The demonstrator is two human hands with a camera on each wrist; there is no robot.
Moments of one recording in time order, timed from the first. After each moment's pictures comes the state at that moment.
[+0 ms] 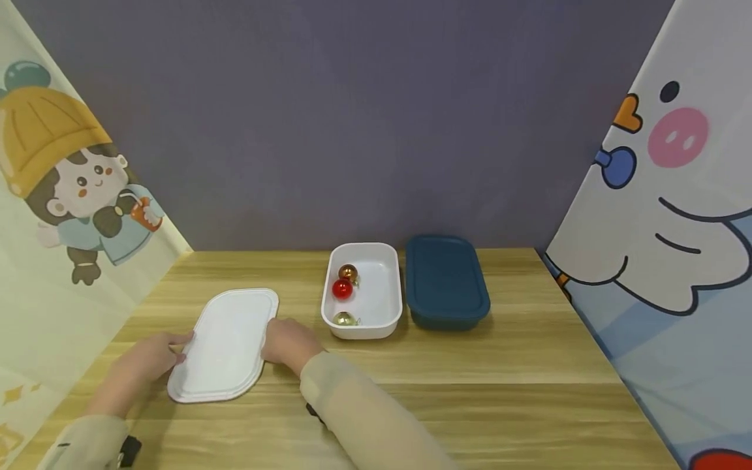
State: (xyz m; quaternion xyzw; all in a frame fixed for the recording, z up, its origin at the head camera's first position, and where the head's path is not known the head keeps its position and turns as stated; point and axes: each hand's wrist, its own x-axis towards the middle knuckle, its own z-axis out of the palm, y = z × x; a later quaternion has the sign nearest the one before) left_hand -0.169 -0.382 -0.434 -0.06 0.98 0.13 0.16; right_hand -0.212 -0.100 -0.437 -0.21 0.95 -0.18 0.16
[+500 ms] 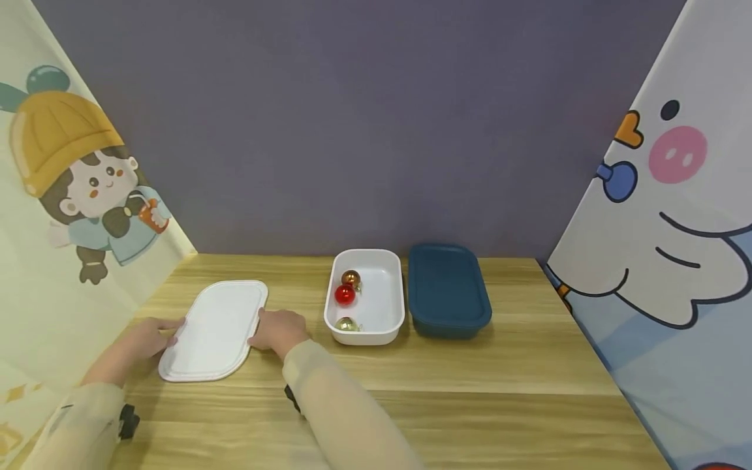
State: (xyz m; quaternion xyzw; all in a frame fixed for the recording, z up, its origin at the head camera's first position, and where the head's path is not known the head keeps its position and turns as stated) left_hand -0.202 -0.428 -0.439 -0.03 0.98 0.16 0.11; right_hand -0.237 -0.133 -0.441 -0.18 0.96 -0.11 0.16
